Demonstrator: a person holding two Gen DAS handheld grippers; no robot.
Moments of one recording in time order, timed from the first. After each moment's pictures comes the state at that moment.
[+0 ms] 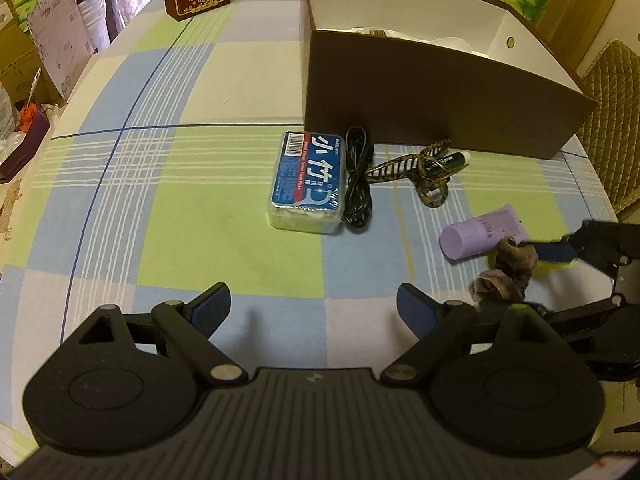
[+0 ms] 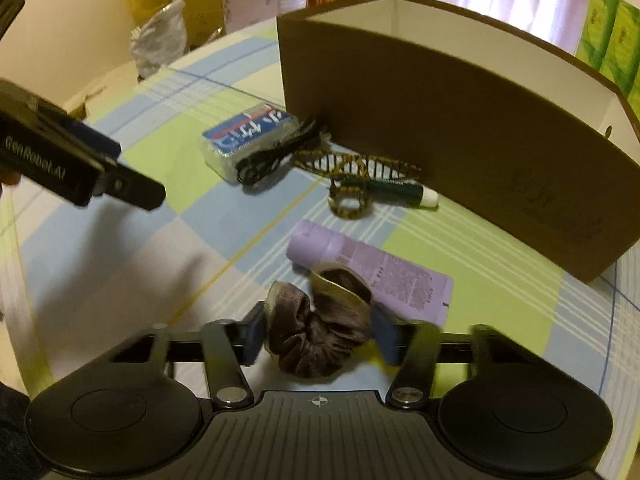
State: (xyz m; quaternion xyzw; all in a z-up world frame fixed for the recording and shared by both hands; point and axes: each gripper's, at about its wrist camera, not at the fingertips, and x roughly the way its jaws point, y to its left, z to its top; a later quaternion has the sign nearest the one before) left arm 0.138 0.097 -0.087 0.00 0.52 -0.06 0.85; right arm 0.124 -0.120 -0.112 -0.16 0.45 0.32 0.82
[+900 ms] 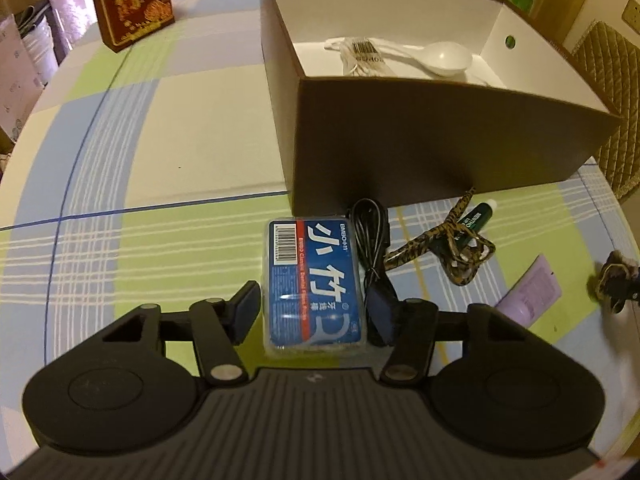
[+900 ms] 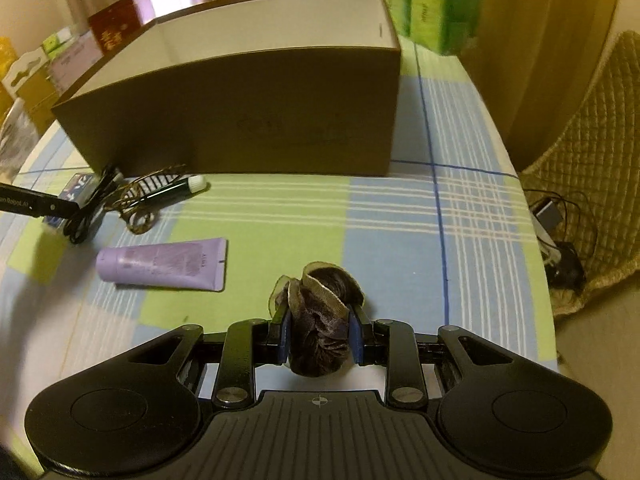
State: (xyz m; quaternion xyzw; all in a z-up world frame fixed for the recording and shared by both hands) left arm 0.237 0.097 -0.117 0.04 0.52 -0.13 0.85; right arm 0.144 -0.245 -0.088 -0.01 0.49 0.11 0.86
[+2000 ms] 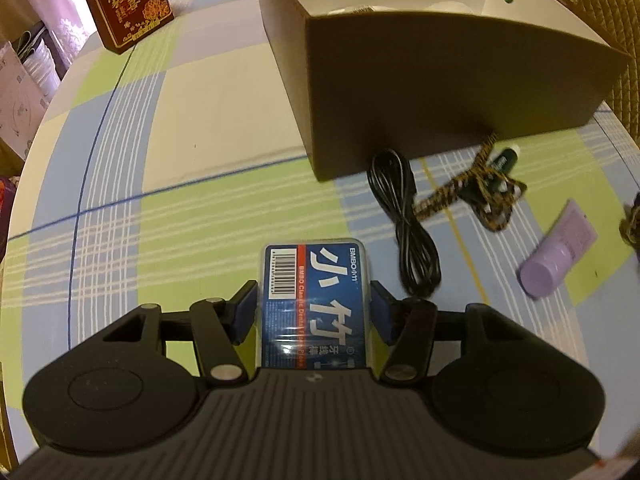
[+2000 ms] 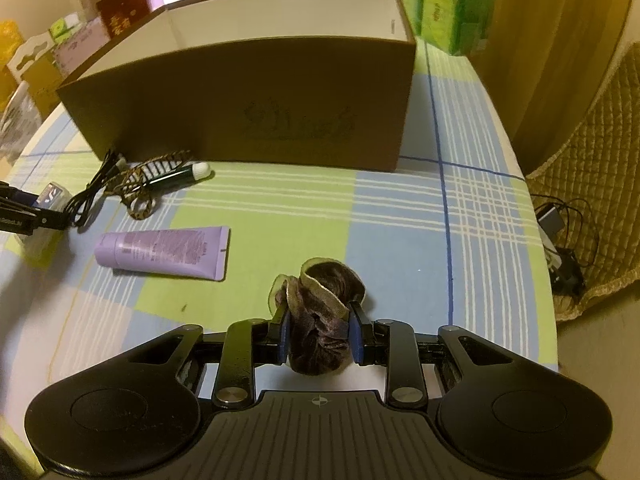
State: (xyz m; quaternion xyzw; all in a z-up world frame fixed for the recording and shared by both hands) left arm 0.212 0.099 -0.127 0.10 0.52 -0.12 0.84; right arm 0.144 -0.237 -0.094 -0.04 0.49 0.13 0.86
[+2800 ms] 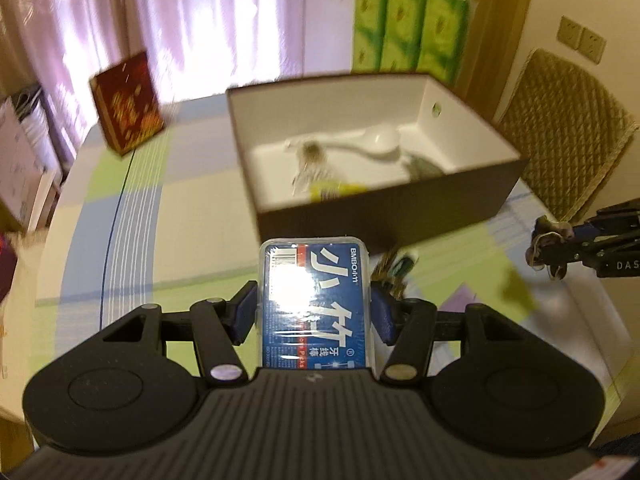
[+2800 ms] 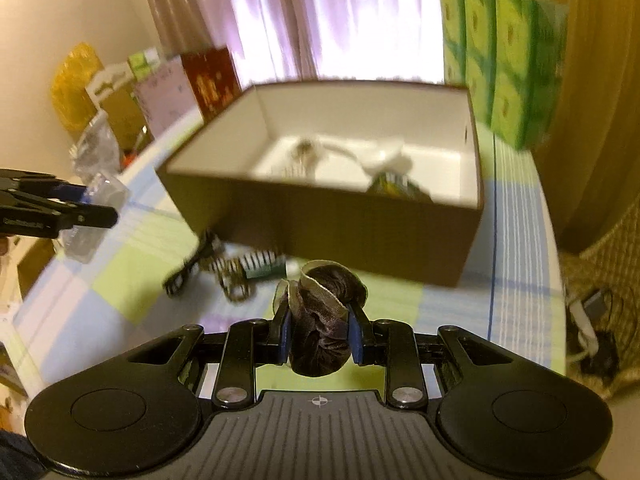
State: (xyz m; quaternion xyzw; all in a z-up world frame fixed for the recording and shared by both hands) left arm 0.184 0.078 -0.004 0.07 0.40 -0.18 0.90; right arm 0.157 -0.221 -0.013 -0.02 0.42 0.24 0.88
